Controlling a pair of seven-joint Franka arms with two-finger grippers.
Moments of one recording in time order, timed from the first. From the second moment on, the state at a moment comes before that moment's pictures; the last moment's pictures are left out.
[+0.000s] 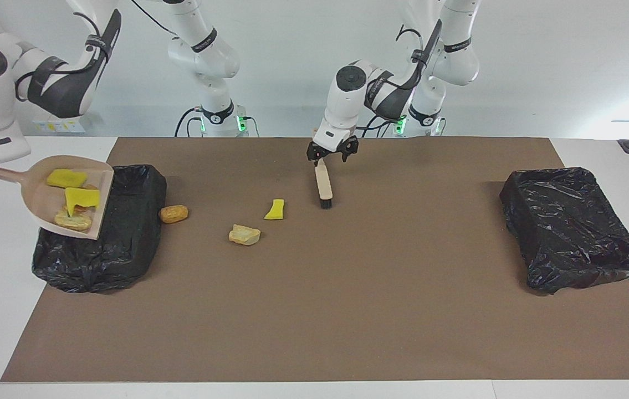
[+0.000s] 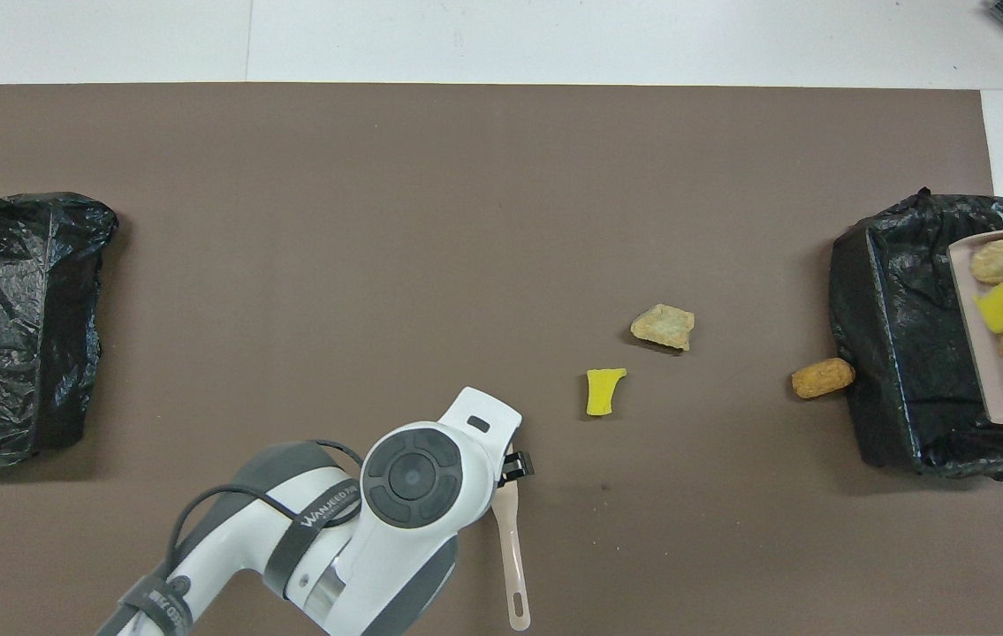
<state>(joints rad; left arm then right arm) -0.70 0.01 -0.09 -2.19 -0.17 2.19 -0.91 -0.33 0.13 -0.01 -1.69 -0.72 1.94 -1.73</state>
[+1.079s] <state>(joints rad) -0.17 -0.05 -0.08 -2.12 -0.07 2.06 -0.33 -0.26 -0.07 0.00 -1.98 -1.04 2.01 -1.42</state>
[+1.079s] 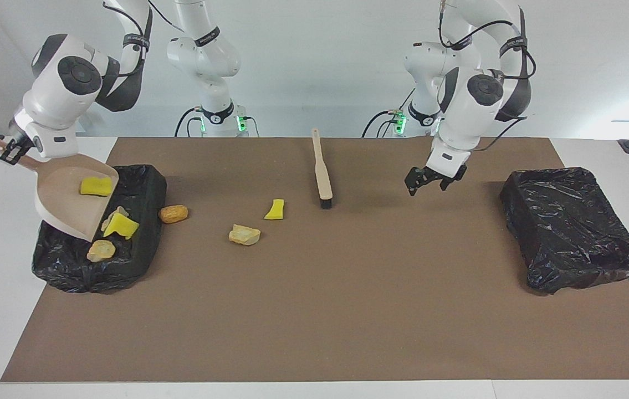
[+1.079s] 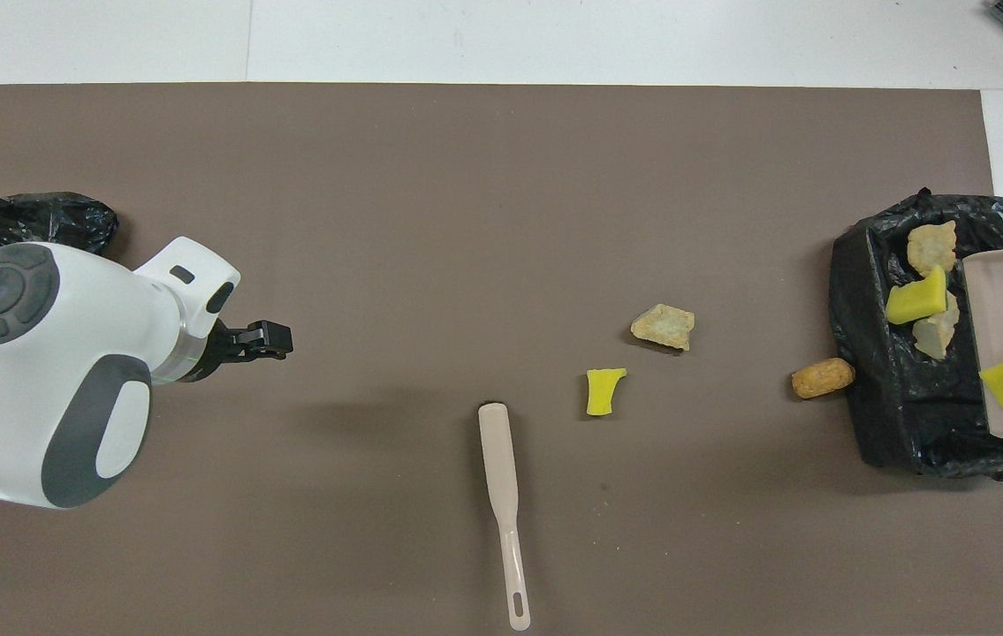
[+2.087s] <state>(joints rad) -0.01 -0.07 -0.08 -1.80 -0.07 1.66 -0.14 -0.13 -0.15 0.00 -1.98 -1.21 1.85 -1.36</state>
